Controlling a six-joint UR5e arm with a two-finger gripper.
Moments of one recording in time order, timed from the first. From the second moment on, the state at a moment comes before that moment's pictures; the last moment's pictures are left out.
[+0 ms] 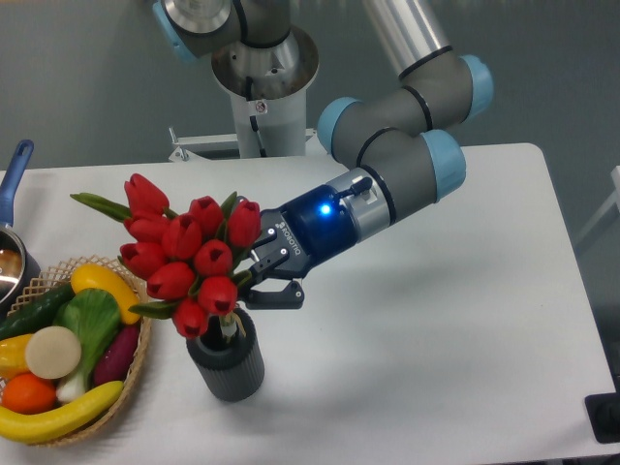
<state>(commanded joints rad) 2.54 -1.99 -1.62 -0.75 -0.02 1.08</state>
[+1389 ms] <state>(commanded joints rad) 2.53 -2.08 -1.78 -0.74 0.01 1.28</state>
